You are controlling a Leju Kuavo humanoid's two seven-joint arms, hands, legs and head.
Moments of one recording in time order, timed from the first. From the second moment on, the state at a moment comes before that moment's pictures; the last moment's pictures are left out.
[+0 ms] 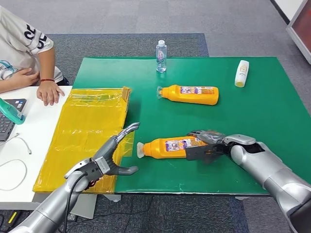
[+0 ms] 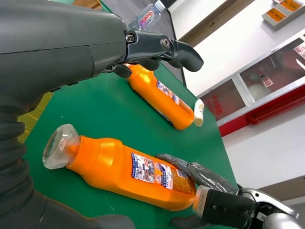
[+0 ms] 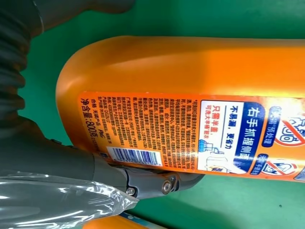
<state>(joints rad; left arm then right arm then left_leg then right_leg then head) -0.30 0.13 -0.49 -1.21 -0.22 -0.23 -0.70 -0.82 -0.29 1.07 -0.77 0.57 0.32 -0.28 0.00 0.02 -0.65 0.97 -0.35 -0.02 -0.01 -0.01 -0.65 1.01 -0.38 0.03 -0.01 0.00</state>
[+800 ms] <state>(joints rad) -0.31 0.12 -0.51 -1.19 -0.21 -0.23 -0.70 -0.79 -0.30 1.07 -0.77 0.55 0.28 -0.29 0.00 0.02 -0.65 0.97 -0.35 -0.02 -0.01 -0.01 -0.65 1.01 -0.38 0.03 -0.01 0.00</state>
